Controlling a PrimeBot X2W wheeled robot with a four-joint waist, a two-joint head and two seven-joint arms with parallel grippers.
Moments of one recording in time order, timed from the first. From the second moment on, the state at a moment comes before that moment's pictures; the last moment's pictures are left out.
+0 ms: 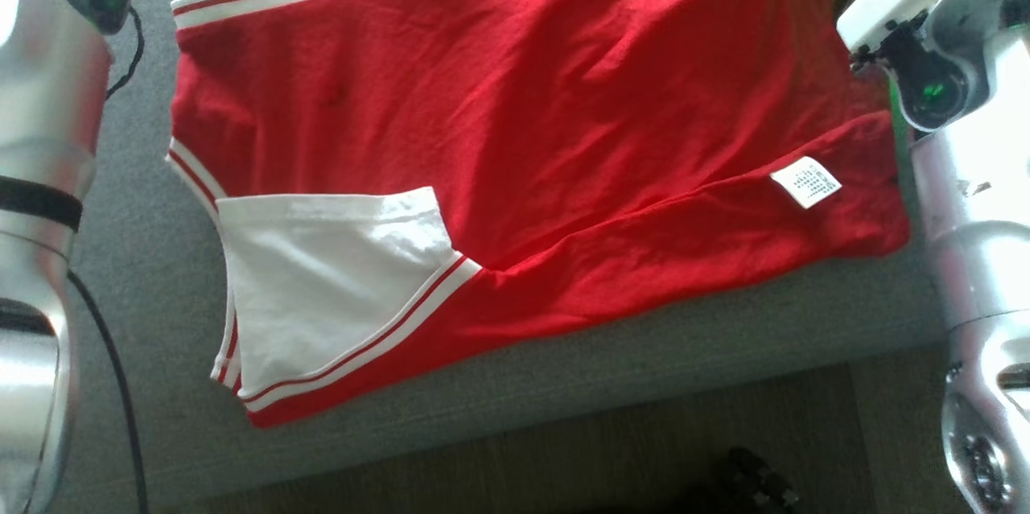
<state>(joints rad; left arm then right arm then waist) -1.28 0.28 -0.53 0.99 -0.48 -0.09 0.27 -0.98 -0.15 -0.01 0.78 0.56 0.13 0.16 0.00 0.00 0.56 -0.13</state>
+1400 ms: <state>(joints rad) -1.04 0.36 -0.54 0.68 -0.62 -0.12 -0.17 -0.92 -0.37 0.17 0.72 0.75 0.13 0.13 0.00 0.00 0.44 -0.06</state>
